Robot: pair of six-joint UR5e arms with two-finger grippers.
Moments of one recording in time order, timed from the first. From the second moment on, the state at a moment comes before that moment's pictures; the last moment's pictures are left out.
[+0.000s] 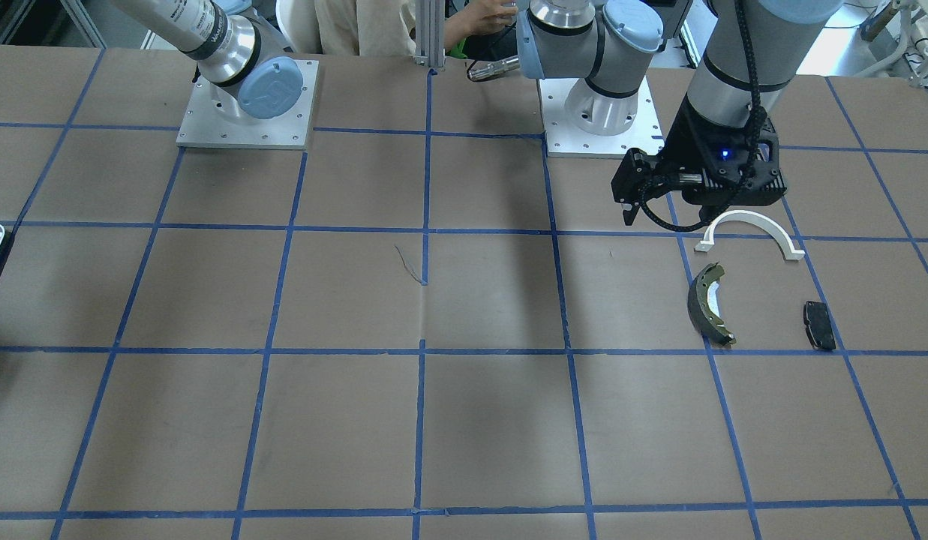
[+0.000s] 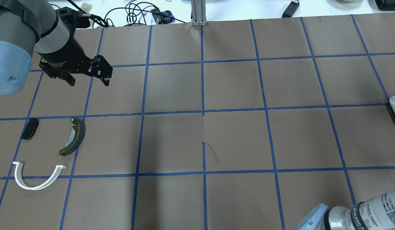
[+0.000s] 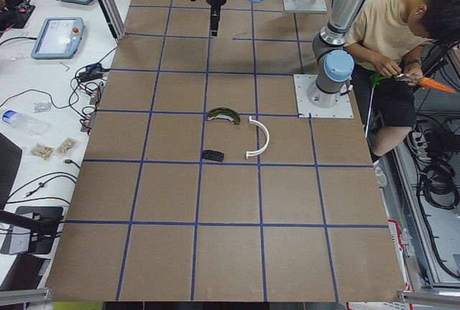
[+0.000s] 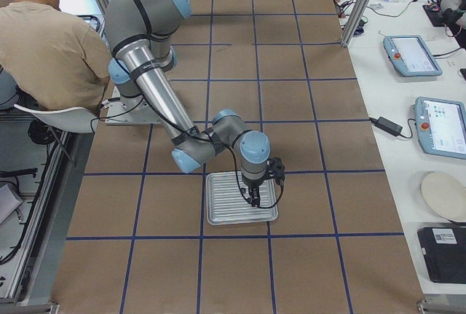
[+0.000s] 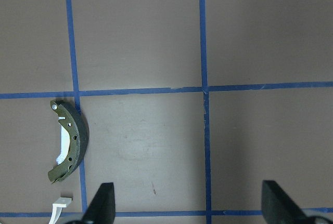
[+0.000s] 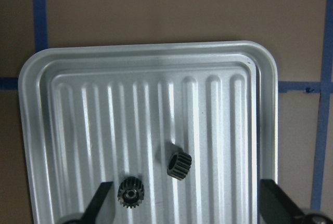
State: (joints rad) left arm -1.50 -1.55 -1.68 -1.43 1.62 0.10; right arm 0.62 -1.04 1.62 -2.24 -1.57 -0.94
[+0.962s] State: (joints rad) left arm -1.50 -1.54 -1.67 -1.43 1.62 0.10; right arm 0.61 -0.99 1.62 -2.27 -1.56 -0.78
